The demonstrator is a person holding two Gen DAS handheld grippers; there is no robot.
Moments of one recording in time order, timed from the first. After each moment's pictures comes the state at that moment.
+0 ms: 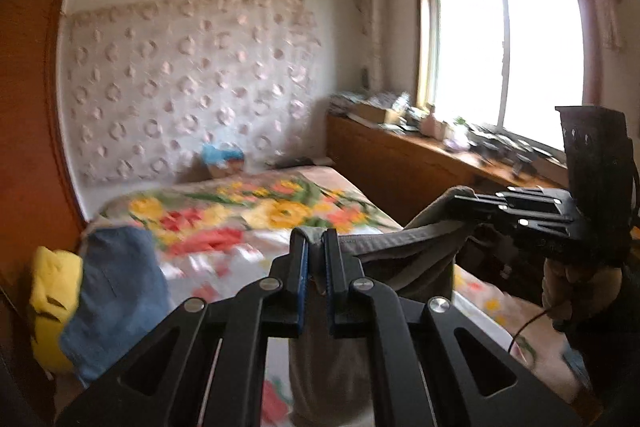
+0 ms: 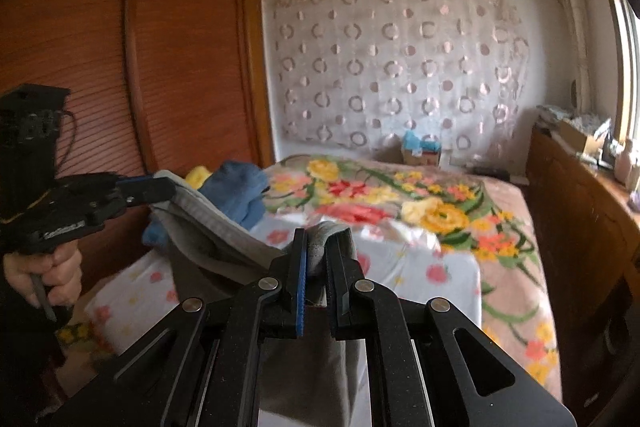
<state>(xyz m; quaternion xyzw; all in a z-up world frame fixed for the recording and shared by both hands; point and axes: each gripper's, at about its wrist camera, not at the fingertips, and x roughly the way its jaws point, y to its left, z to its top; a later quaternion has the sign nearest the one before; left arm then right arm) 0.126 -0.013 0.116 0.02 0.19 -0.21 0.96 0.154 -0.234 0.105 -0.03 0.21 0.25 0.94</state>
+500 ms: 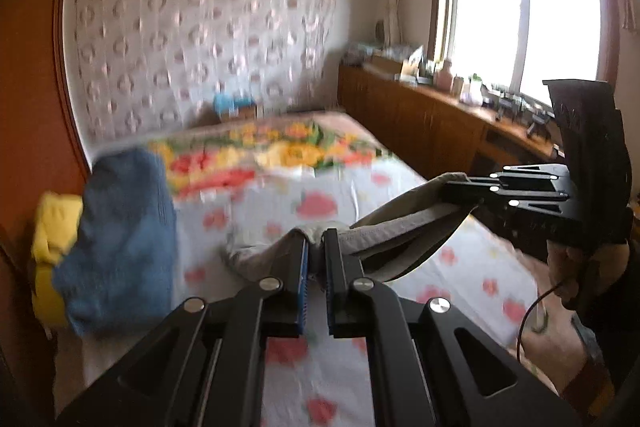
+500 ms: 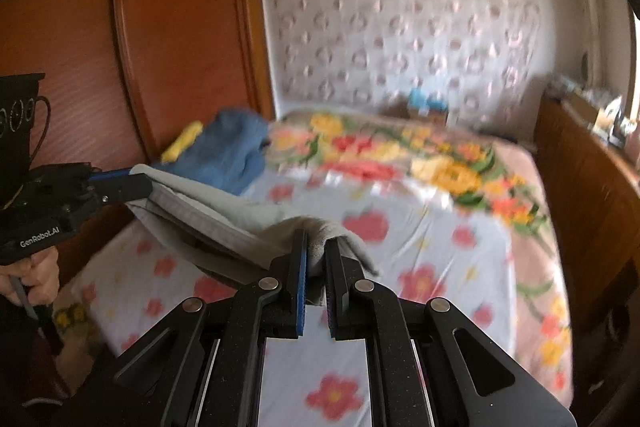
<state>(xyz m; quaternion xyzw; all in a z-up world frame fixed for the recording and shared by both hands) 0.104 0.011 0.018 0.02 0.30 -0.19 0.93 0.158 -0.201 0.010 -0.04 0.32 0.27 0.91</state>
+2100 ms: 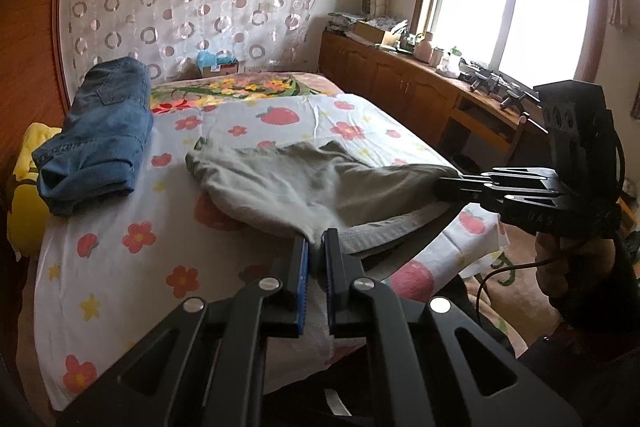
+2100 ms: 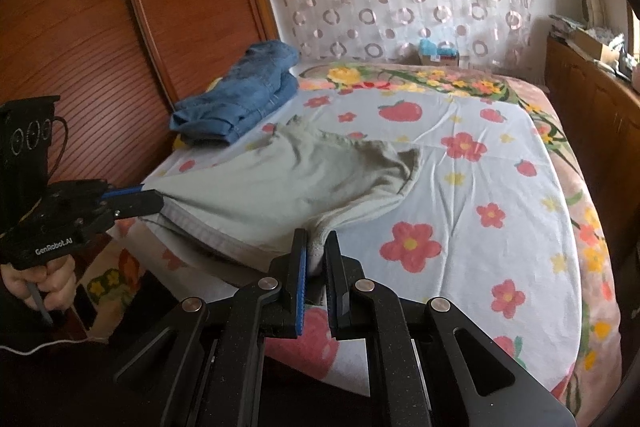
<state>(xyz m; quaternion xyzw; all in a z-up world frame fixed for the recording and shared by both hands) 0.010 0.006 -0.026 0.00 0.34 -0.23 0.91 0.057 -0.213 -0.049 0.00 0.36 0.28 0.89</state>
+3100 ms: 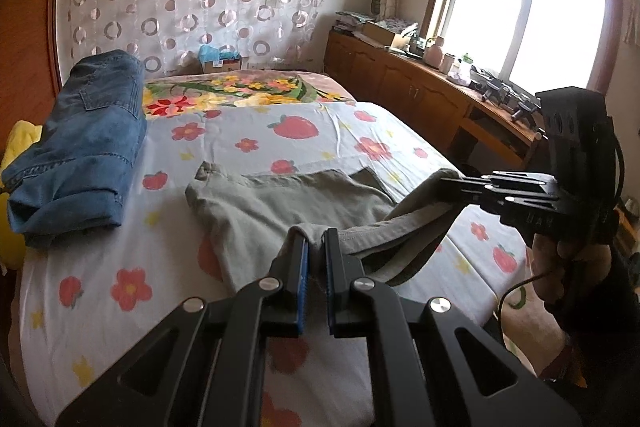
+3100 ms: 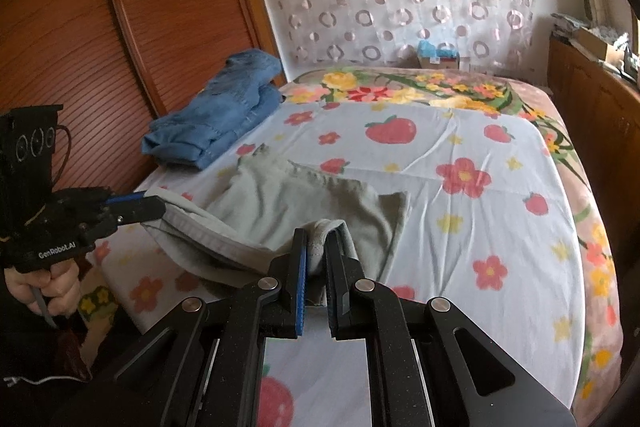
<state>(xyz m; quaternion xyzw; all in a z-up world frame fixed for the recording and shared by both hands) 0.094 0.010 -0.043 -0.03 0.35 -0.23 0.91 0.135 -0.208 -0.062 0.00 0.36 0.28 0.89</state>
